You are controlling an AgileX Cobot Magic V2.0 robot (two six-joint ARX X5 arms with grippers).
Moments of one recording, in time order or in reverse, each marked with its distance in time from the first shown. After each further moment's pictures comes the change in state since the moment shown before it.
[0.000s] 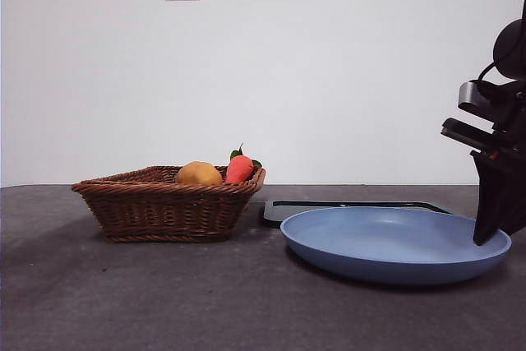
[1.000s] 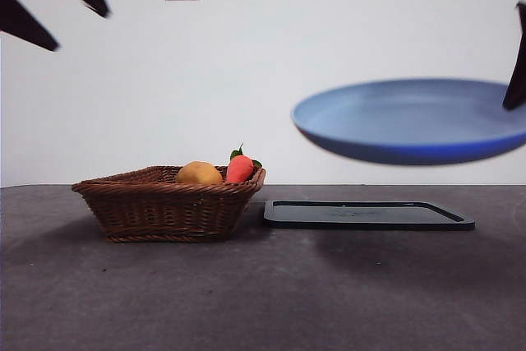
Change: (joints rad) left arm -0.282 0.563 0.301 0.180 -0.416 -0.171; right arm 0.000 -0.519 0.001 -0.215 0.011 0.047
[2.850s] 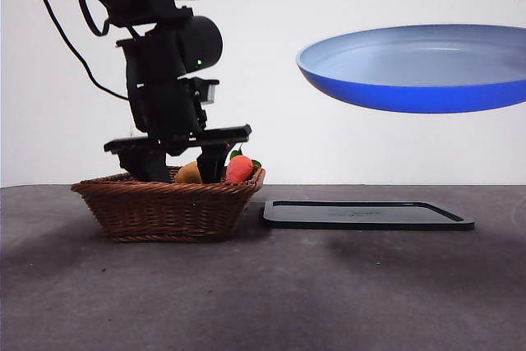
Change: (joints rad) left arm -0.188 0.877 0.460 -0.006 -0.293 -0.128; right arm 0.000 -0.169 0.000 -0.070 0.004 0.028
